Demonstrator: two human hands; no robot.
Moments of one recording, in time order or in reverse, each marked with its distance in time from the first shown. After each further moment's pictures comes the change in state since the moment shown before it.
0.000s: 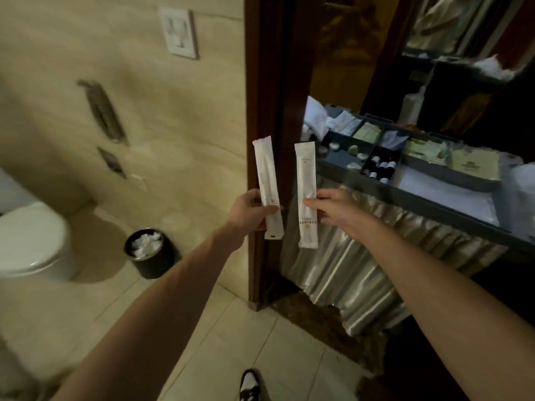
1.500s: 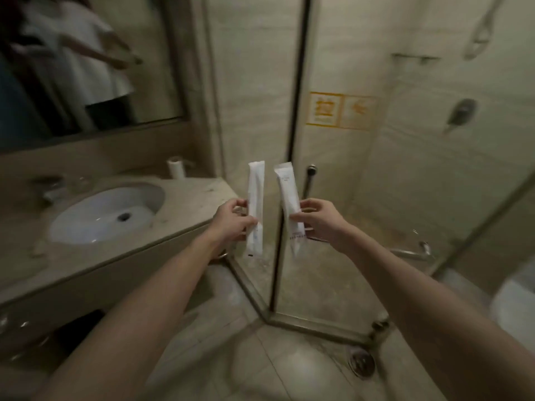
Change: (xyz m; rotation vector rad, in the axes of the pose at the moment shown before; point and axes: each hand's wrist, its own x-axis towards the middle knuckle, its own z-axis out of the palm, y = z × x) left_hand -0.777 -0.189 -0.494 -0.472 2.015 -0.177; right_hand -0.516 -0.093 0.907 -0.480 -1.889 -0.486
